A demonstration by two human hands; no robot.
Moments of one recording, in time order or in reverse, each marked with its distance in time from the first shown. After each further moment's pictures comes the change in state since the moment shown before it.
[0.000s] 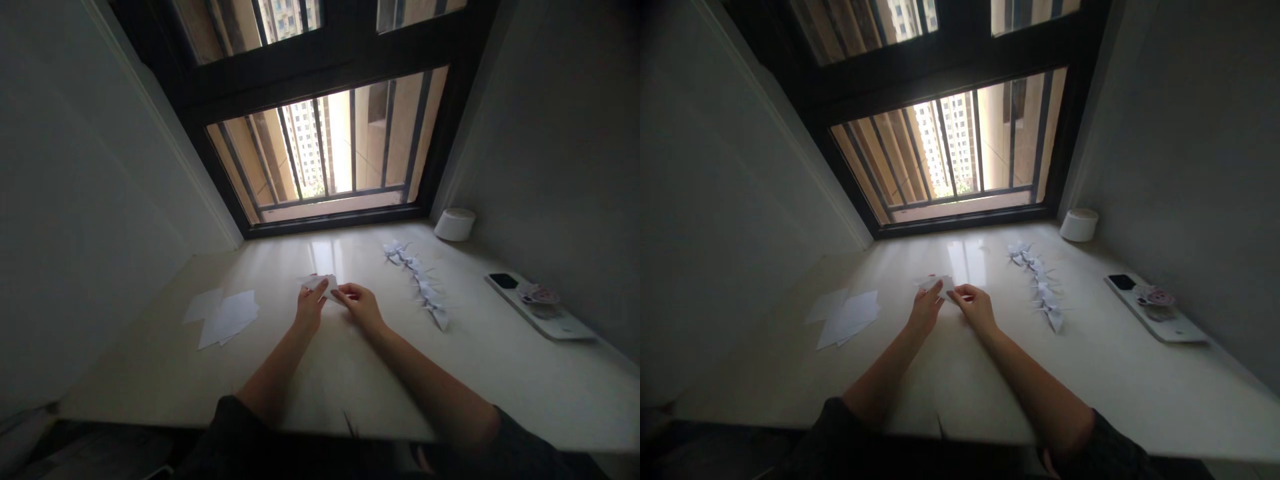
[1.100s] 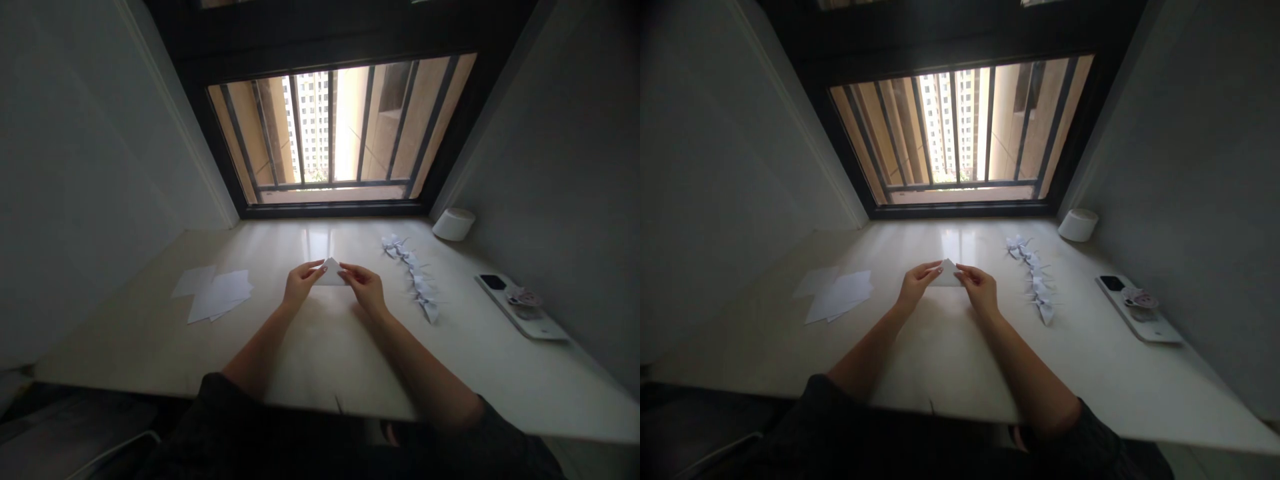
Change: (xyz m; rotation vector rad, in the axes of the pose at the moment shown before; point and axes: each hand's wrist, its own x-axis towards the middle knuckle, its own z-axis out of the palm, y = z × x) left_hand 0.003 0.018 -0.009 0.466 -0.196 0.178; right_hand 0.010 0.005 -0.015 0.135 0.125 -0.018
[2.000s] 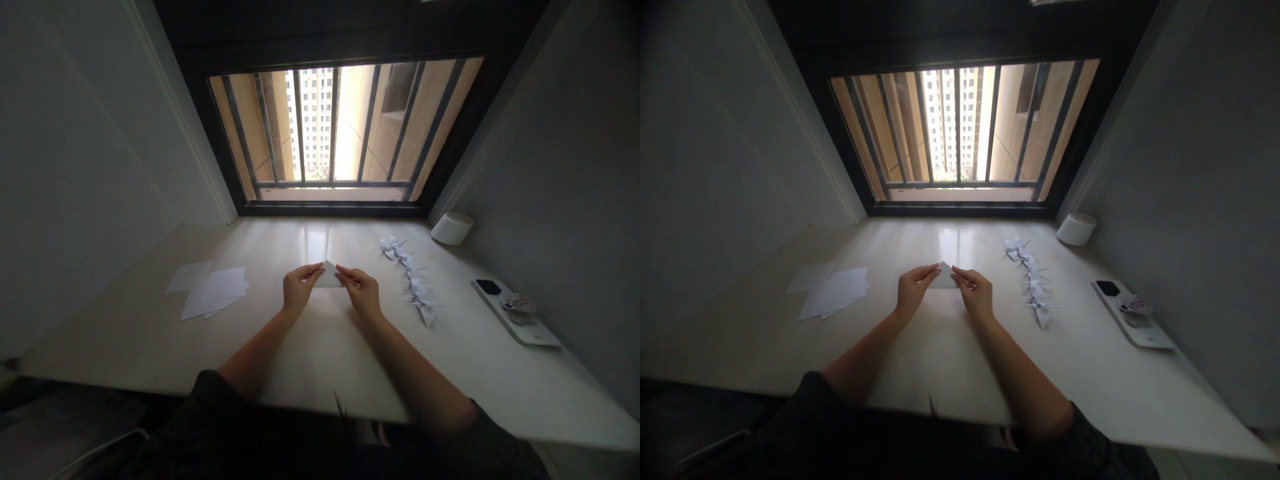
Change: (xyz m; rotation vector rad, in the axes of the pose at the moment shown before) left_hand -0.006 -0.009 0.007 0.156 0.173 0.168; right_hand -0.009 -0.011 0.001 -0.188 -0.010 -0.155
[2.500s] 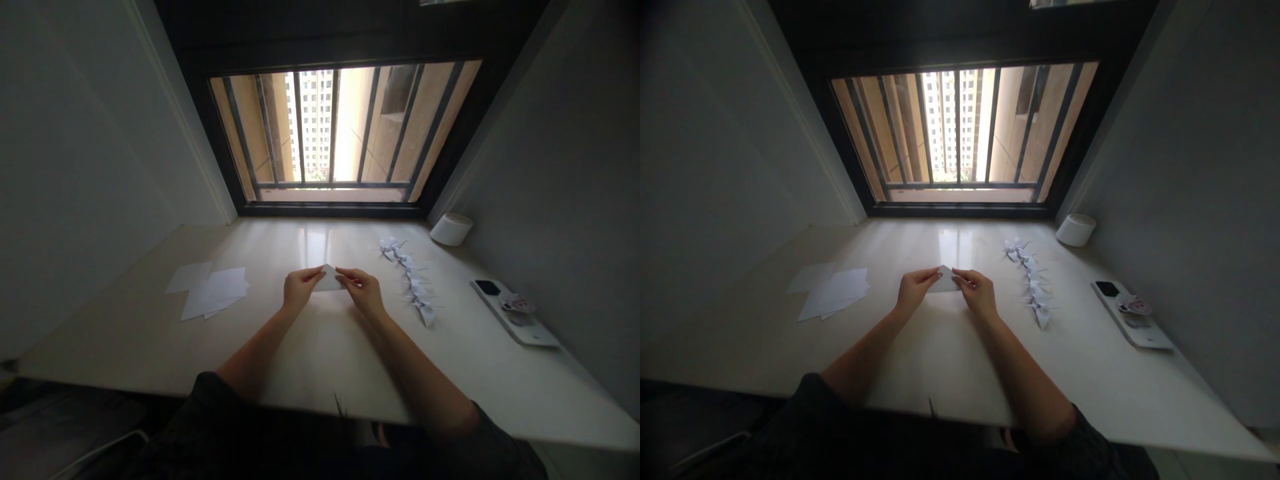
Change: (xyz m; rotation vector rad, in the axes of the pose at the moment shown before) left_hand 0.003 -0.004 -0.003 -0.054 -0.058 -0.137; right_hand 0.005 -0.001 -0.010 -0.096 -0.101 0.006
